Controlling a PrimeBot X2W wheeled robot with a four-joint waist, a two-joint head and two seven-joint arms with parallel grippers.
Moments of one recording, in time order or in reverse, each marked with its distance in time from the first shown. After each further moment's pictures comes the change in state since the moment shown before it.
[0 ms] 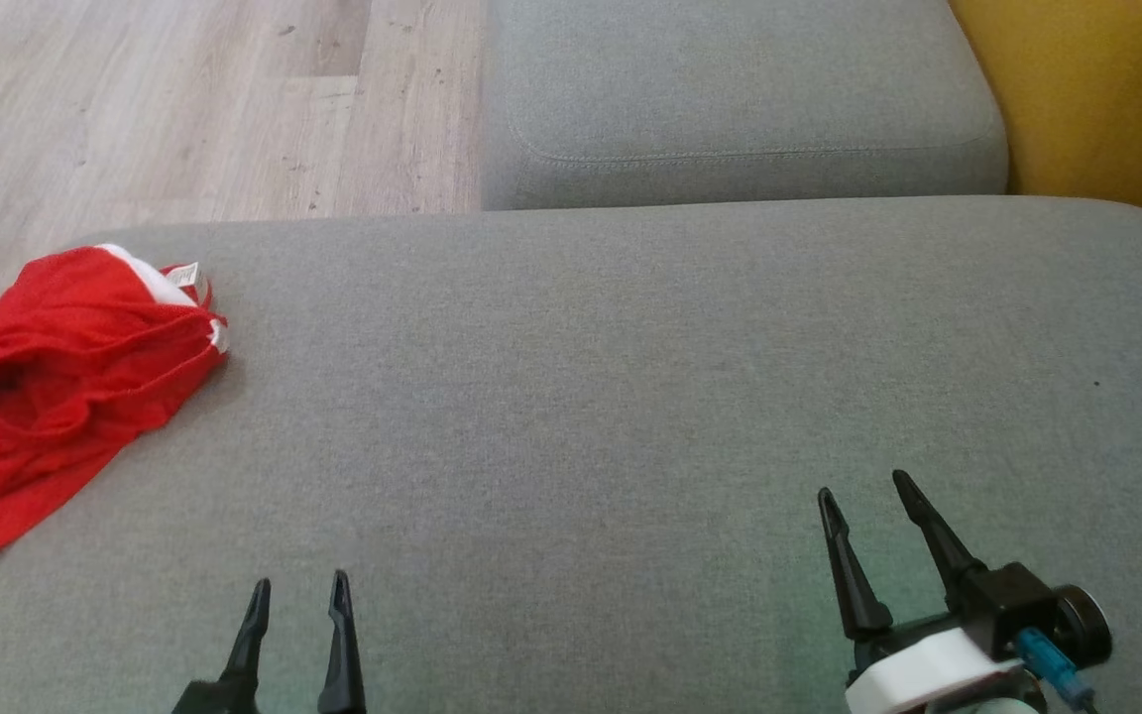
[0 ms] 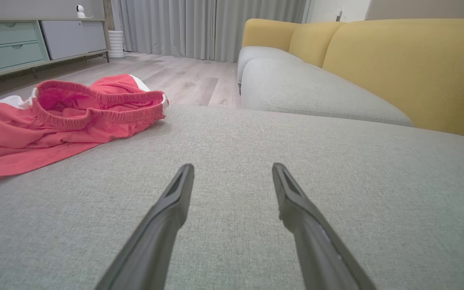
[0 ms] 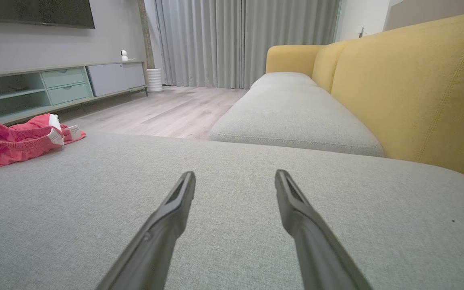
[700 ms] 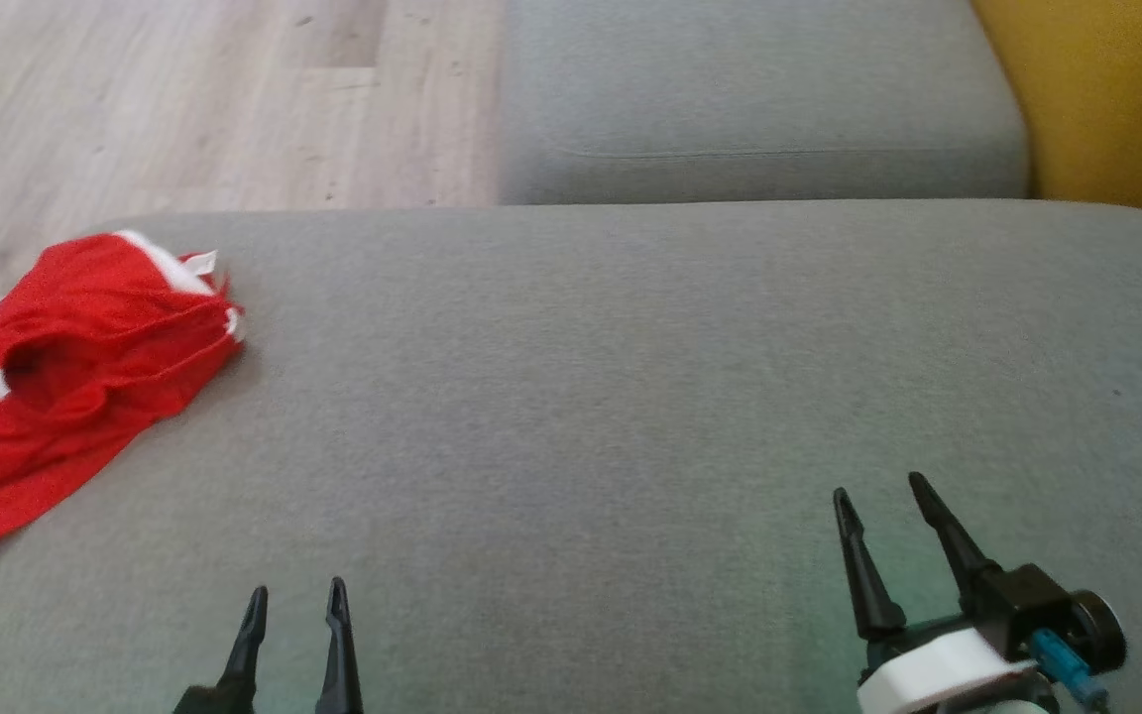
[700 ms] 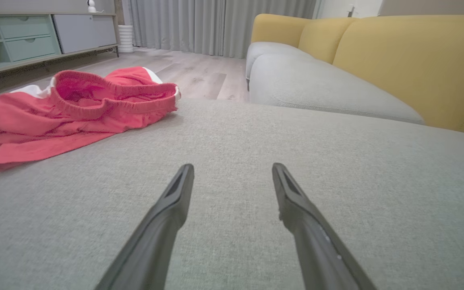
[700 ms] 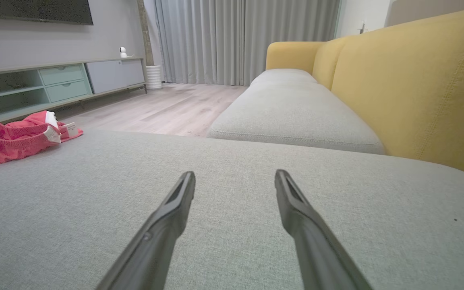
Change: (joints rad) left arm 0.013 0.008 -0.007 -0.003 -0.013 0.016 0.002; right arm 0.002 0.000 -0.021 0.007 0.003 0.000 0.000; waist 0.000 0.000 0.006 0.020
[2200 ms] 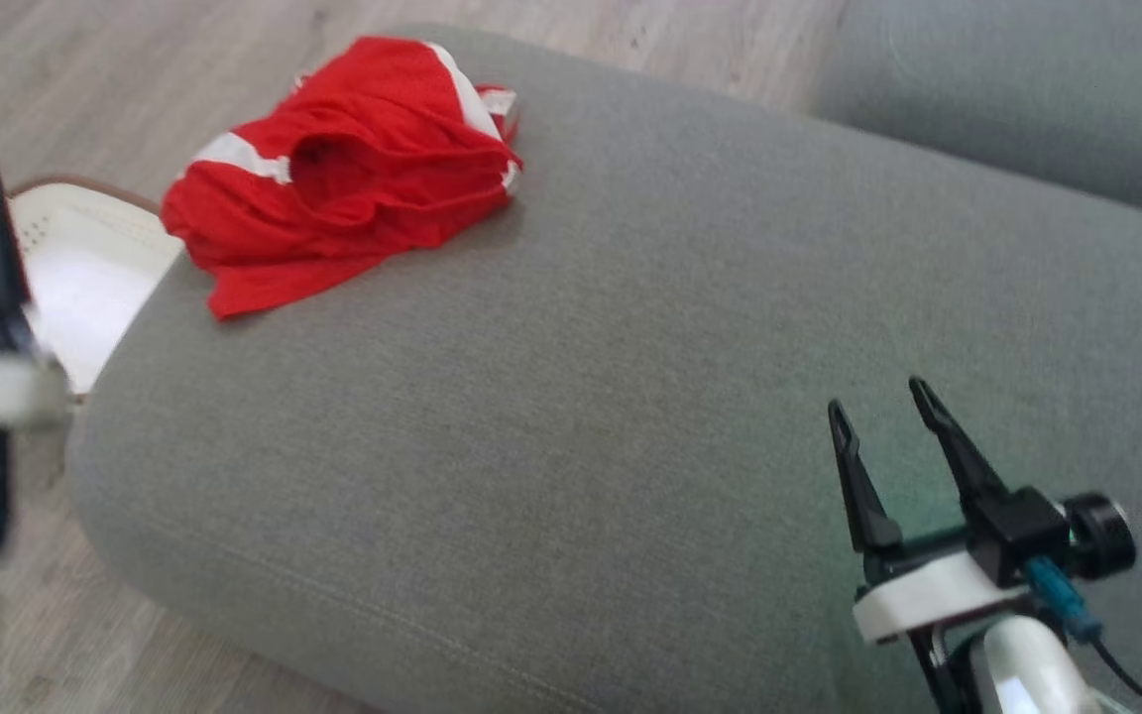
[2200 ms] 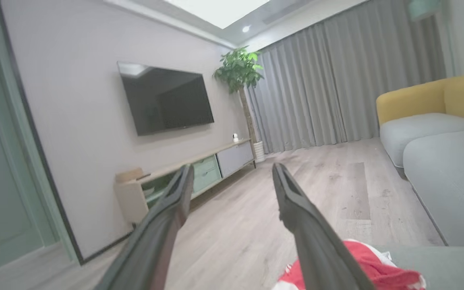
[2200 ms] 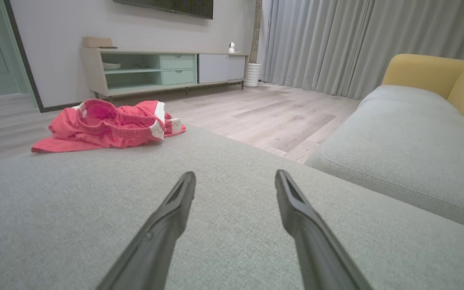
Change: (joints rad) left arm -0.454 0.362 0.175 -0.329 0.004 0.023 0.240; right arm -0.105 -0.002 -0.007 -0.051 -0.079 0.000 0.003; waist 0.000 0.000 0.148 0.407
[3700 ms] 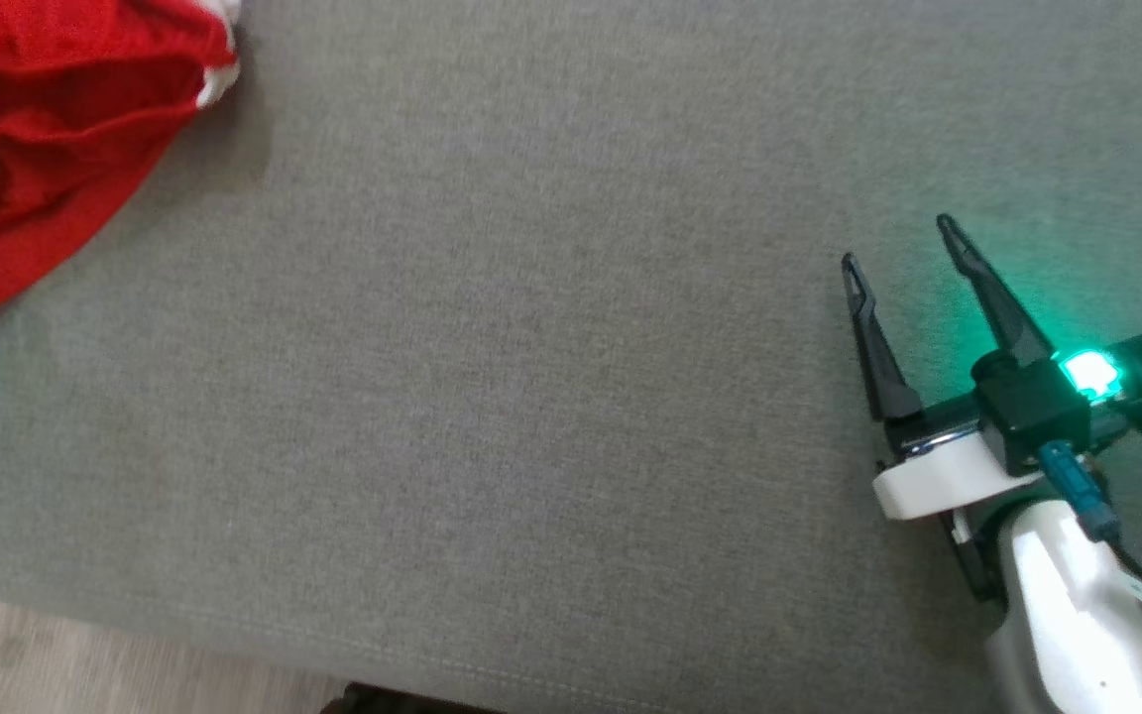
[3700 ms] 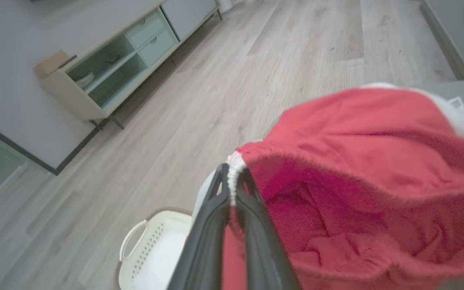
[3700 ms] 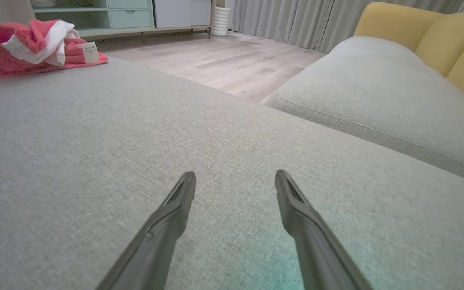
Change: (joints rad) left arm -0.683 0.045 -0.144 1.128 -0.013 -0.148 -0.114; right arm -0.167 -0.049 0.011 -0.176 -0.149 0.000 0.128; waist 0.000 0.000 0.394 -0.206
